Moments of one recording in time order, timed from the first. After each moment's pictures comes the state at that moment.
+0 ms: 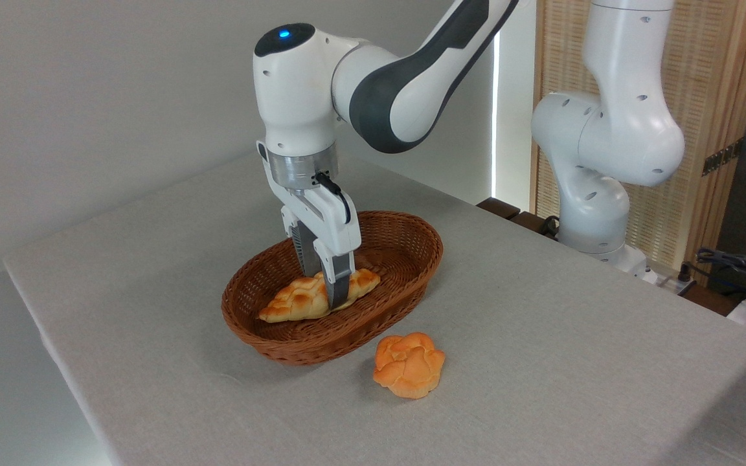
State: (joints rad) arm -0.10 -0.17 -0.15 -2.31 -0.13 2.17 0.72
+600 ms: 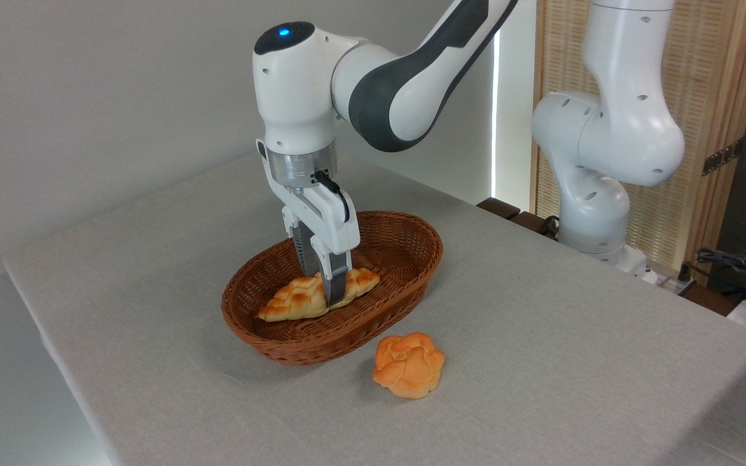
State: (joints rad) arm -0.10 -0.17 -0.15 -2.31 -0.13 2.17 0.72
